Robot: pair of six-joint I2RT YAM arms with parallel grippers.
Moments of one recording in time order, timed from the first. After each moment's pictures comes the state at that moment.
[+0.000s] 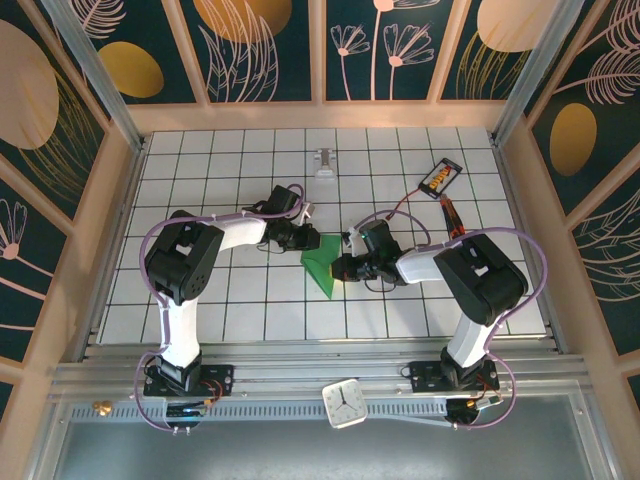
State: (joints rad) left arm -0.52 2.00 1.17 -0.20 0.46 -0.46; right arm 0.60 1.74 0.66 0.23 -0.55 0.55
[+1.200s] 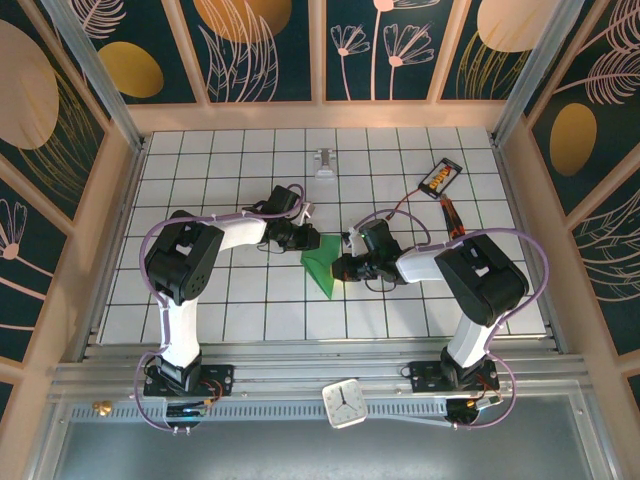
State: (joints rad) left arm -0.52 2.00 1.17 -0.20 0.46 -0.46; right arm 0.60 1.74 0.67 0.20 -0.54 0.53
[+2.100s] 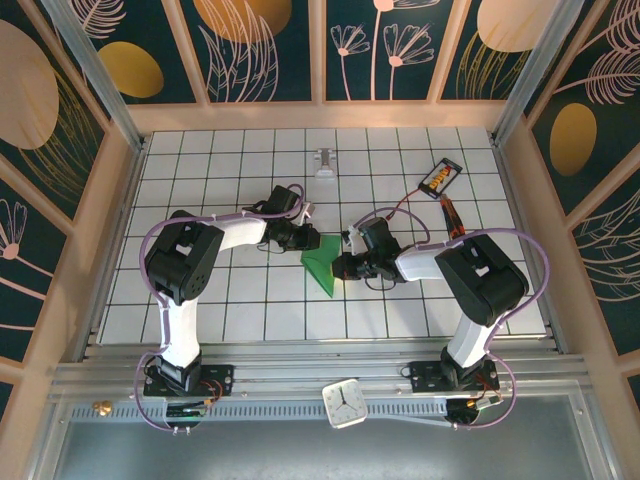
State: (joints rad) left arm -0.52 2.00 1.17 -0.20 0.46 -0.46; right arm 0.60 1.74 0.69 0.17 -0.52 0.52
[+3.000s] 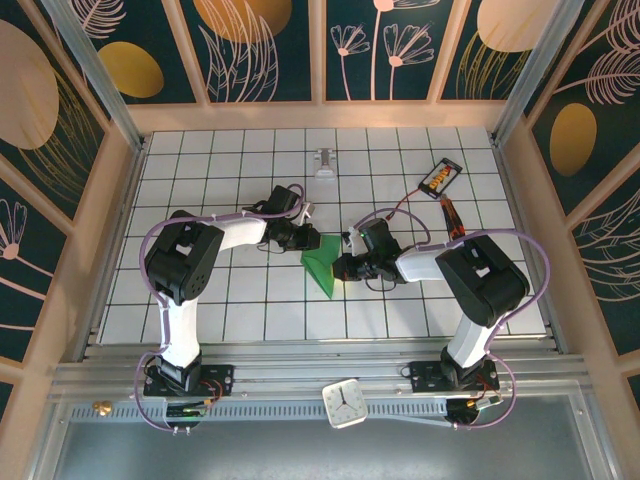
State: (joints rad) left arm -0.52 2.00 1.17 -0.20 0.46 -0.46; right arm 0.61 1.73 0.69 0.16 -0.51 0.52
